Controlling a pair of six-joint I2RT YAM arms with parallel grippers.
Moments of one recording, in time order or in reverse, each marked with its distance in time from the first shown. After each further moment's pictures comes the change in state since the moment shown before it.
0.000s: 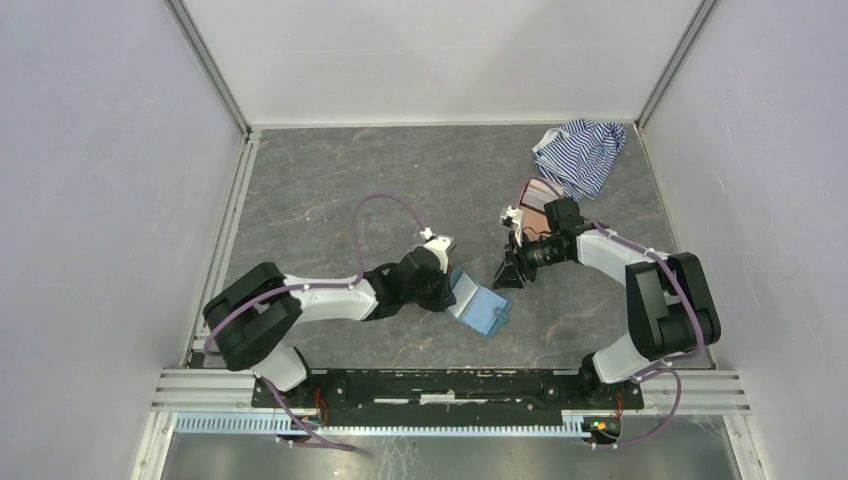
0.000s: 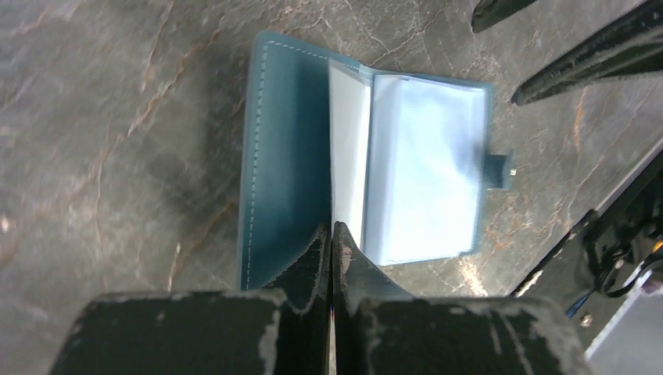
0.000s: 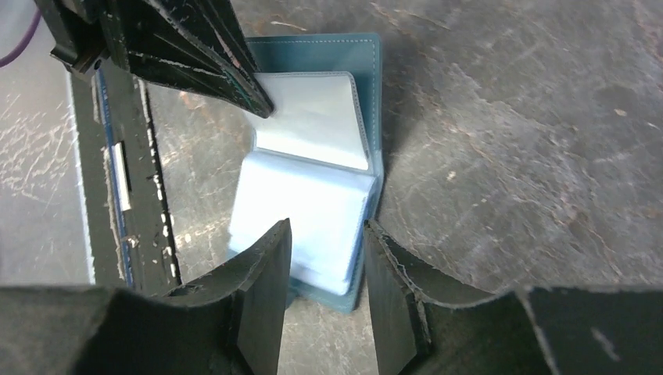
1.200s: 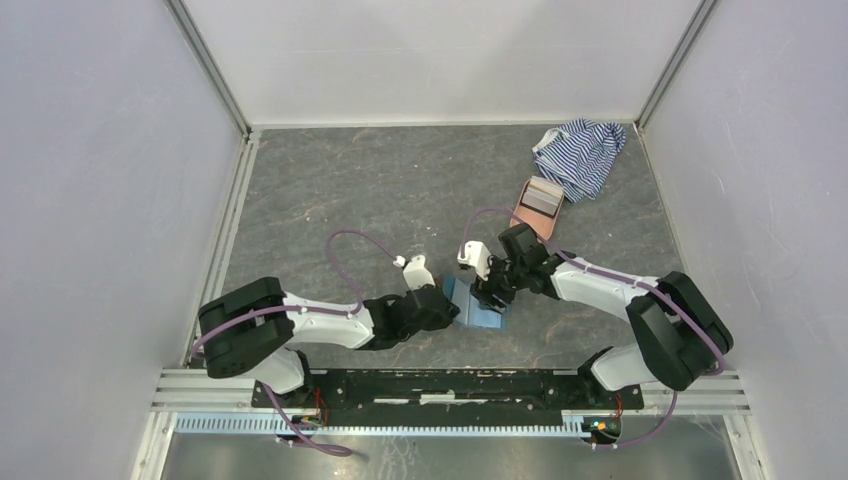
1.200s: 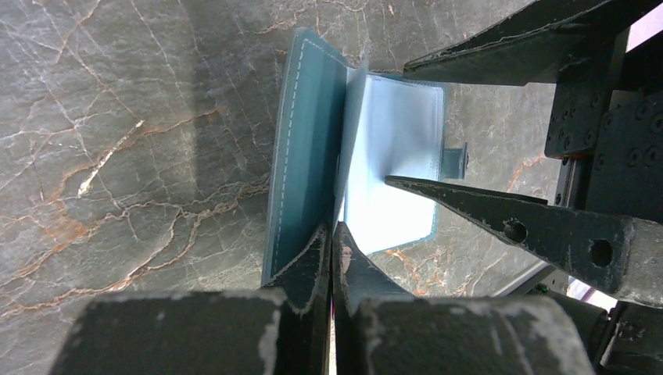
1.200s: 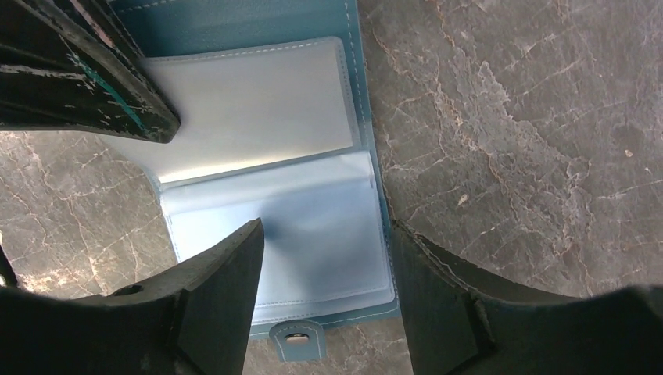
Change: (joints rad) left arm -0.228 -0.083 -0.143 0.098 -0.443 -0.623; right arm 0.376 -0.134 -0.137 0.204 0.557 0.008
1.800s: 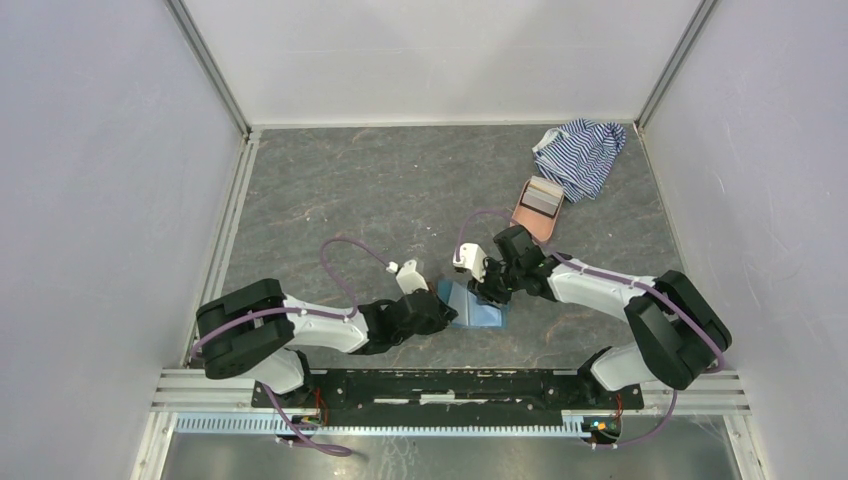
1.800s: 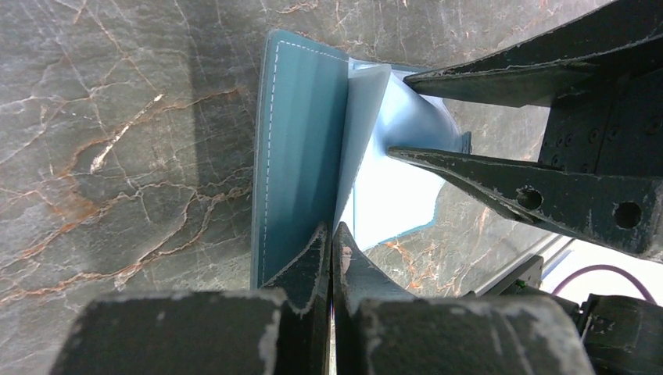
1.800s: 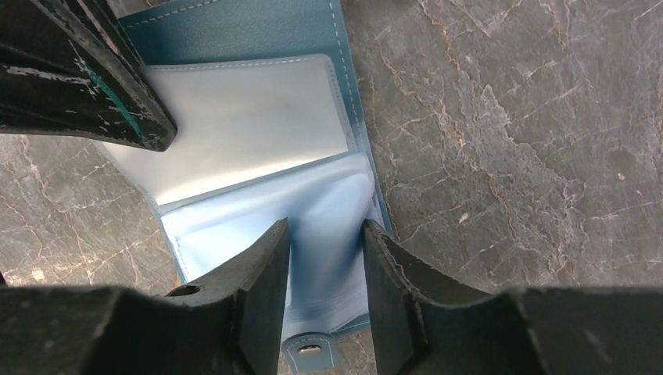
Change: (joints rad) left arm 0.003 -0.013 -0.080 0.098 0.021 -0.069; right arm 0.038 0.011 -0.002 0.033 0.046 -0.003
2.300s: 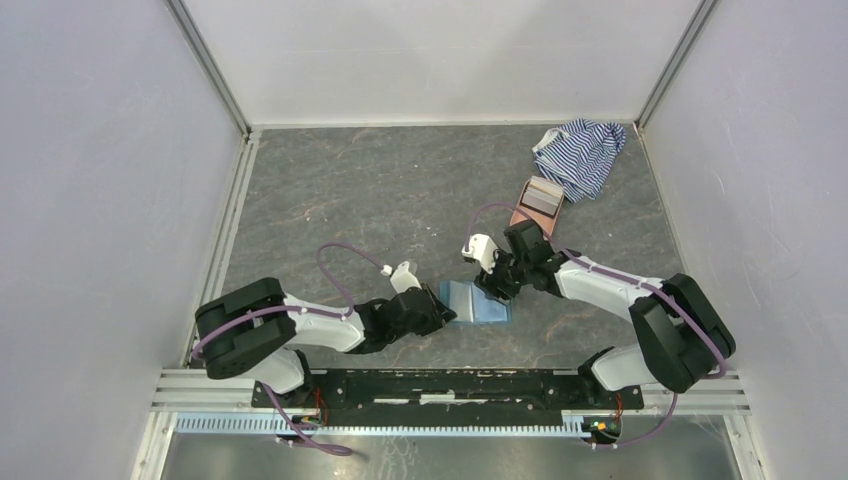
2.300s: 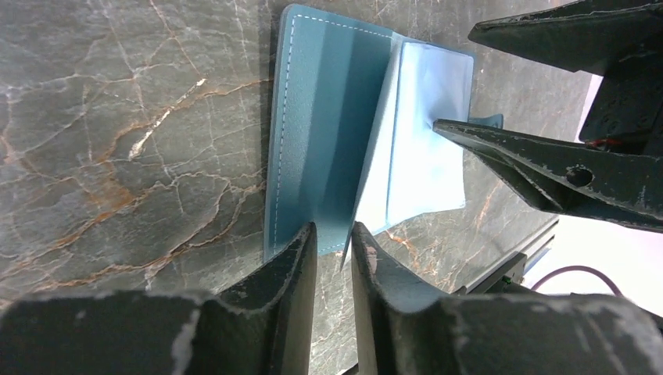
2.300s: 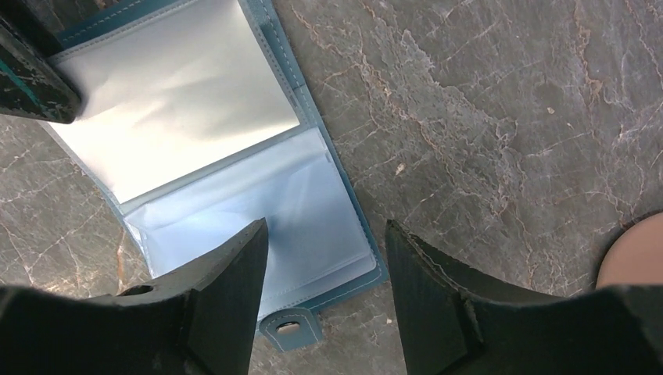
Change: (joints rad) left arm 0.043 0.001 -0.049 0.045 0.073 -0.066; right arm -0.073 -0.024 0.002 -0.016 0.058 -0.004
